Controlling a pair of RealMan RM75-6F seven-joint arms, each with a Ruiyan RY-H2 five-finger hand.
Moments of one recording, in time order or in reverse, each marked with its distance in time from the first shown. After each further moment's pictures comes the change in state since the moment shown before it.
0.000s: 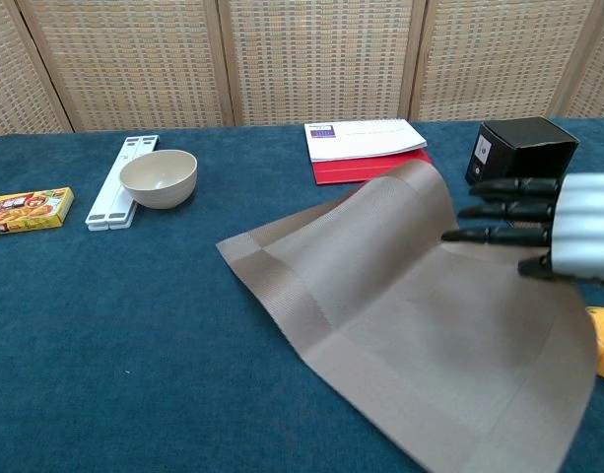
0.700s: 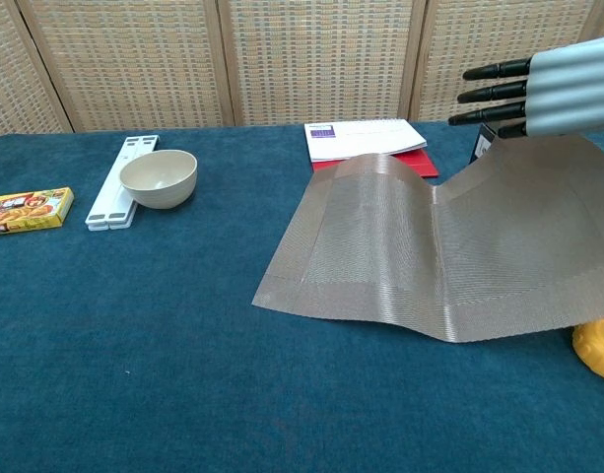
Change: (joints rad) left arm -0.011 -0.004 0.000 0.025 -0.025 -0.029 0.007; right arm 0.189 0.005 0.073 0.300 0.042 -0.159 -0.097
